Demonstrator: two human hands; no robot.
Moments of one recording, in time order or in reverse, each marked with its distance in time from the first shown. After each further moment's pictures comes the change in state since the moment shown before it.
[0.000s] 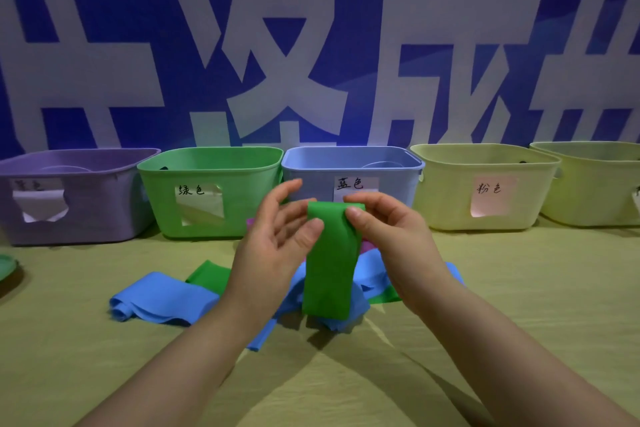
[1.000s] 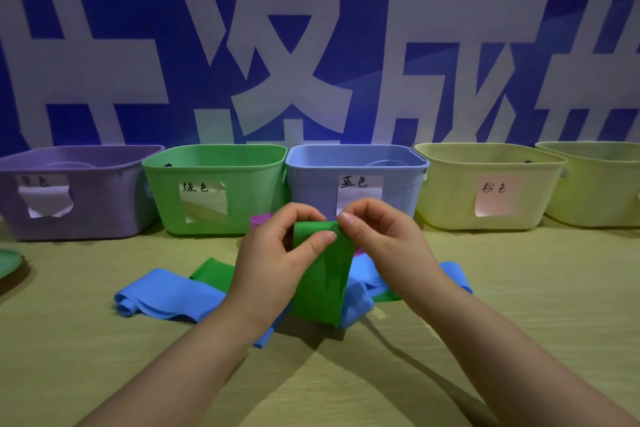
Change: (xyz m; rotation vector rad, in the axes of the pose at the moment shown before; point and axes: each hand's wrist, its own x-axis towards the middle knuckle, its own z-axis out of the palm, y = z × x) left_hand 0.000 -0.008 -0.004 0.323 0.050 0.074; right_hand -0.002 0.004 0.005 -0.187 -0.087 -0.085
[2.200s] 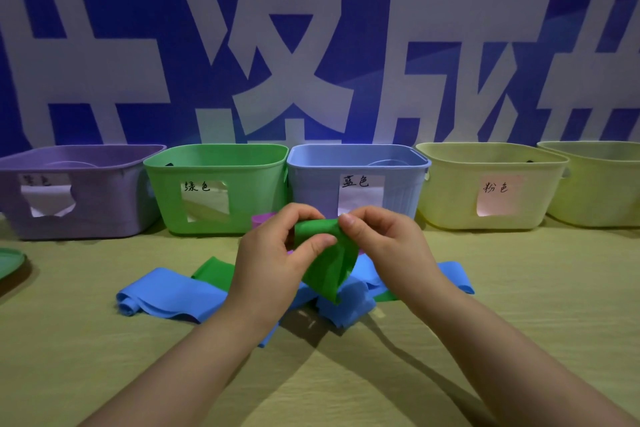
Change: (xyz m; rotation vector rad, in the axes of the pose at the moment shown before) left_hand -0.002 0.000 -0.001 0.146 0.038 0.063; right_hand 0.000 0.006 0.000 -0.068 0.007 0.016
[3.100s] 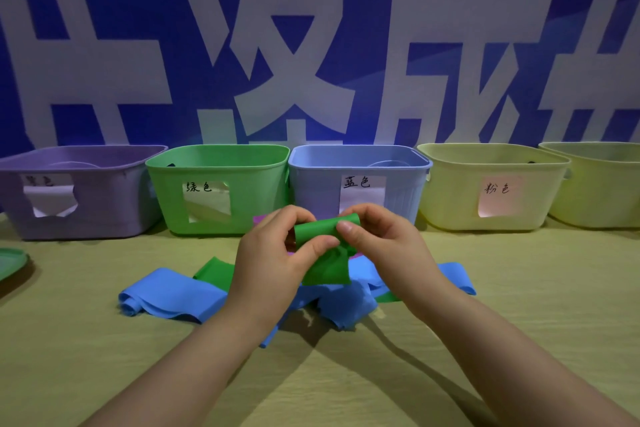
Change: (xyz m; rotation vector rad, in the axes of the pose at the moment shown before) left_hand 0.000 -0.002 -0.001 0.141 0.047 0.026; right_hand 0.000 0.003 0.002 0.126 -0.034 0.027
